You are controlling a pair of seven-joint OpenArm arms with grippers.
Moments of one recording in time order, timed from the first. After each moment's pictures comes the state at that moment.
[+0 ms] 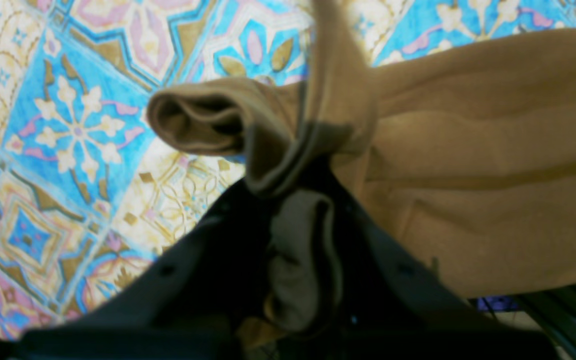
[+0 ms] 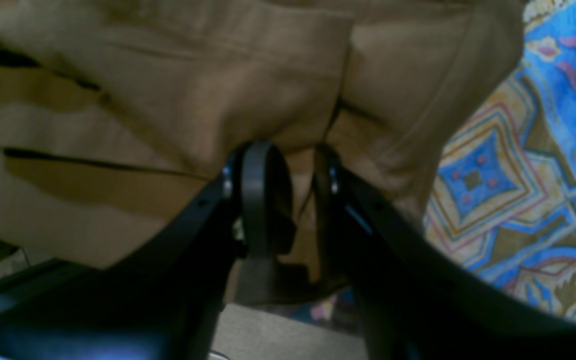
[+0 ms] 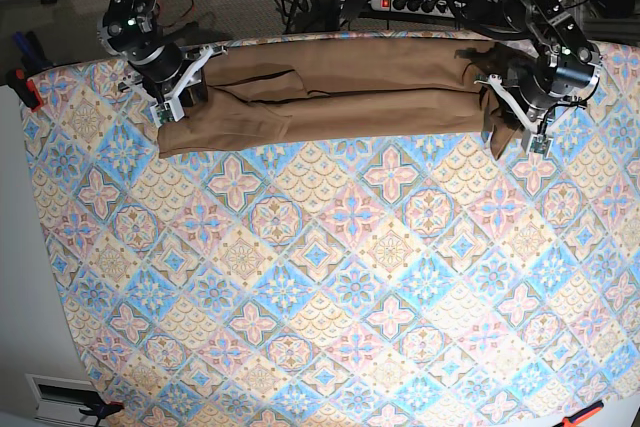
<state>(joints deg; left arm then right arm) 13.2 -1.6 -38.1 113.9 -16.7 -41.0 74.8 -27.5 2.6 20.3 108.6 10.2 34.9 -45.6</state>
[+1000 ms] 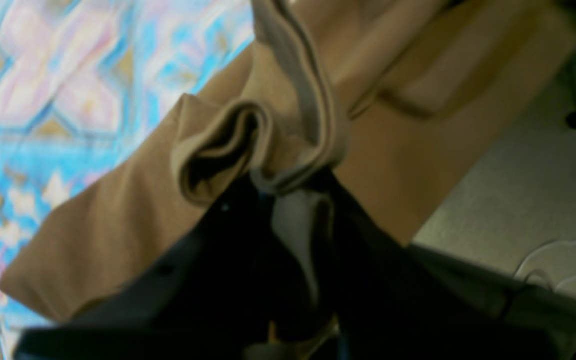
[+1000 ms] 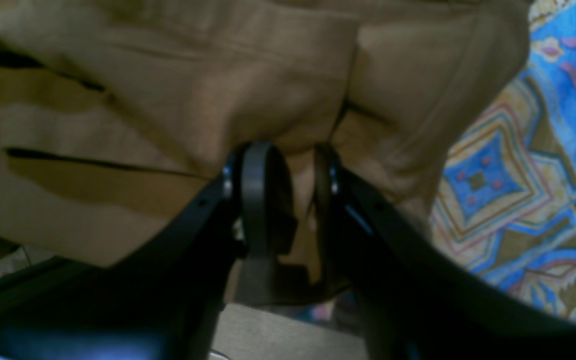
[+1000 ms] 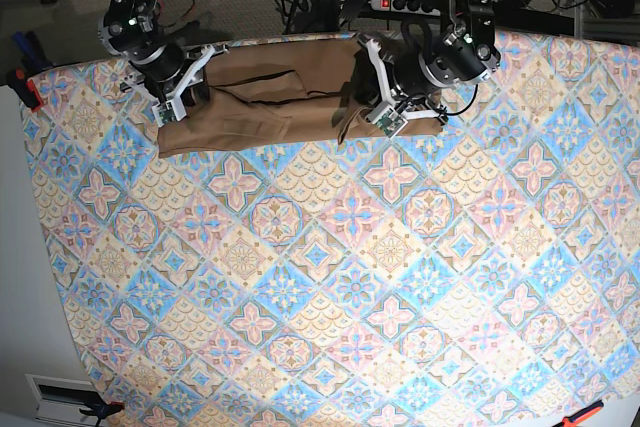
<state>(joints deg) 21.7 -0.6 -1.4 114.2 -16.3 -41.2 56.8 -27.5 2.6 20.1 108.6 10.2 35.0 -45.6</state>
